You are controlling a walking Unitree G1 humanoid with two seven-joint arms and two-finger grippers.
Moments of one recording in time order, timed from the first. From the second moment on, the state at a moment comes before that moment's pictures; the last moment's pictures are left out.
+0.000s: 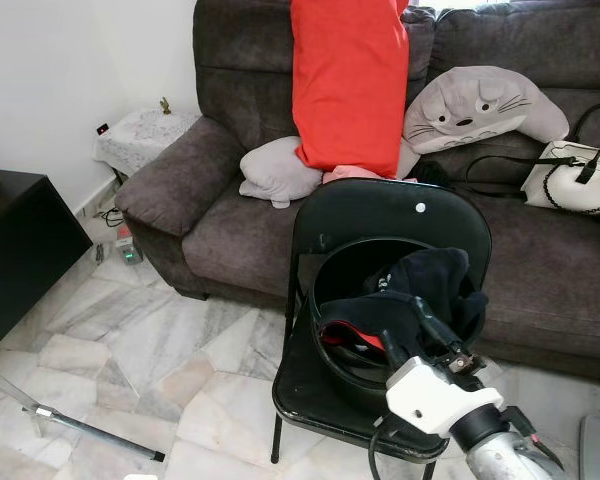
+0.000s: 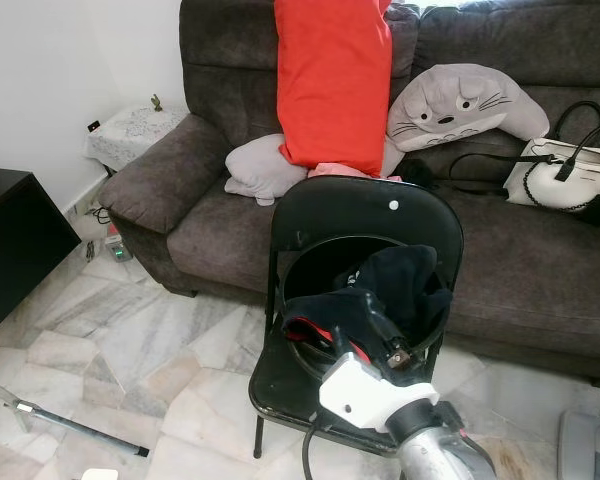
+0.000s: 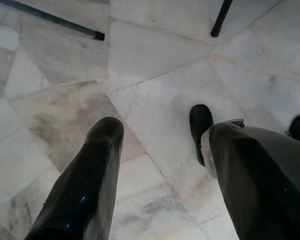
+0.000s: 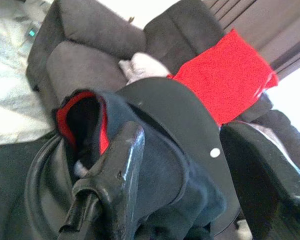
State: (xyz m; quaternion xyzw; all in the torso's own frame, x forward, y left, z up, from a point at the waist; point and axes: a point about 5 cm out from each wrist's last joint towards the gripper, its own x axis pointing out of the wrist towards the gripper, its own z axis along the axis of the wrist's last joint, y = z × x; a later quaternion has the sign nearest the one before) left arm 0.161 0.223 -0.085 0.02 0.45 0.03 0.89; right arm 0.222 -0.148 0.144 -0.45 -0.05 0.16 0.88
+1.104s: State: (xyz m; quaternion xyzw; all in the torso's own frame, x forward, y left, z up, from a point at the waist) left arm 0.157 0.222 -0.087 0.00 0.46 0.03 0.89; right arm 0.247 -0.158 0.146 -0.49 0.02 0.09 0.87
